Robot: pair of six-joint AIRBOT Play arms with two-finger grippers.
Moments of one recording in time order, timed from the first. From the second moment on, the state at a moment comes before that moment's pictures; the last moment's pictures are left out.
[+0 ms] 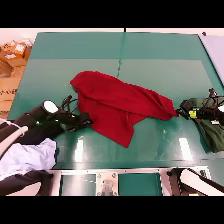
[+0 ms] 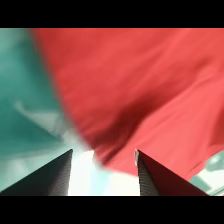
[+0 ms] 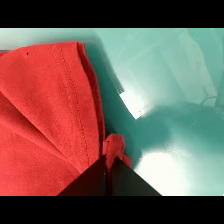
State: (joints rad) left arm -0.29 -1.30 0.66 0.76 -0.80 -1.62; right arm -0.49 -1.15 0.67 -0.98 0.83 1.44
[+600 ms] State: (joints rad) left arm -0.34 -1.35 0.77 0.59 -0.92 -1.38; right arm -0.49 -1.13 0.71 -0.95 0.89 1.43
